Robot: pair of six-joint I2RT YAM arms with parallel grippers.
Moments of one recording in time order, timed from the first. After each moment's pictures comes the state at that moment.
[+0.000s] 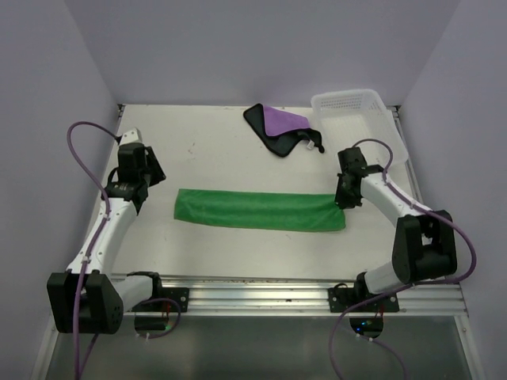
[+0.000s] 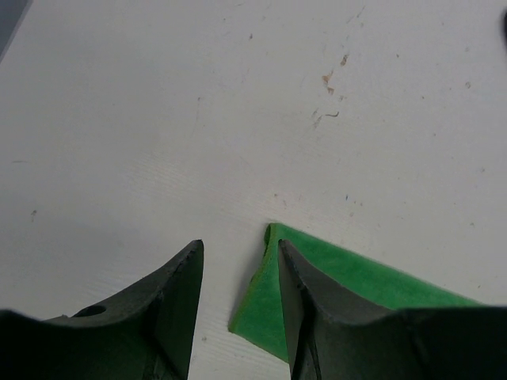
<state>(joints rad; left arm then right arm) -0.01 1.14 0.87 -0.36 -0.20 -0.36 0.17 1.50 0.95 -0.68 0.18 0.40</state>
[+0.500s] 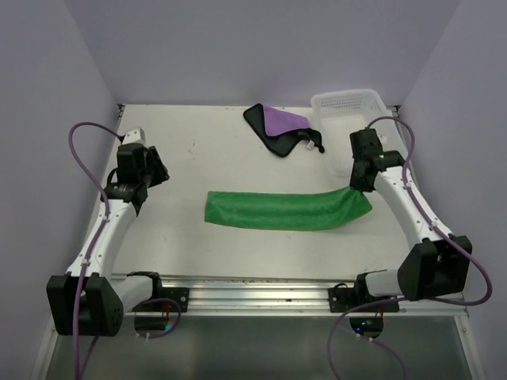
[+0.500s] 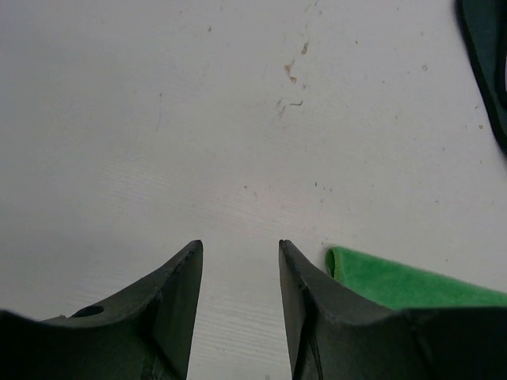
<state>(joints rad) -0.01 1.12 0.87 -0.35 -0.09 -0.36 0.15 1.37 1.16 -0.93 0.40 0.35</state>
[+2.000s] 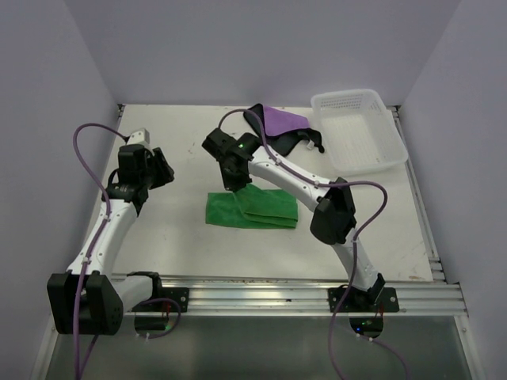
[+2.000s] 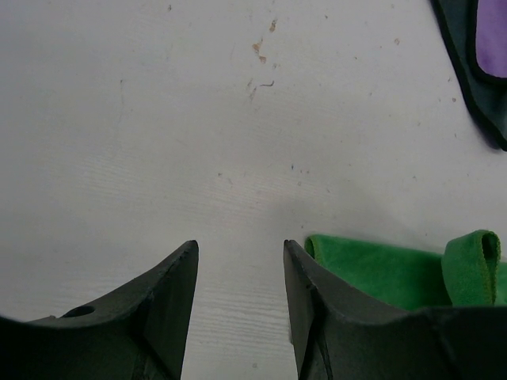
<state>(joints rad) -0.01 1.13 0.85 -0.34 0.01 -0.35 0.91 2.21 2.20 -1.18 0.25 0.63</state>
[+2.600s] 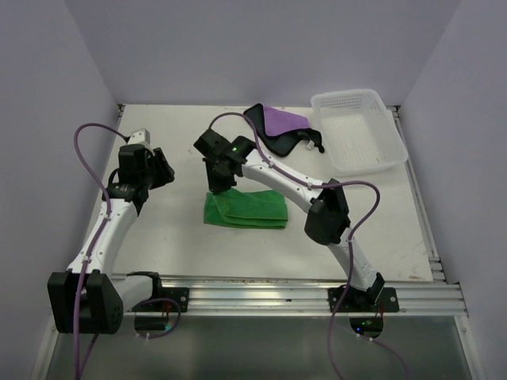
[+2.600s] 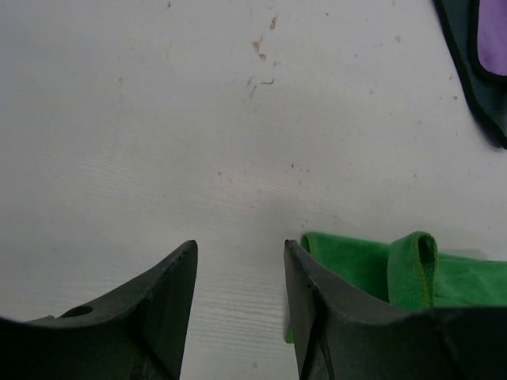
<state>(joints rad) -0.01 1.13 0.85 -0.34 0.01 -0.35 0.94 2.27 2.26 -1.07 0.08 0.71</state>
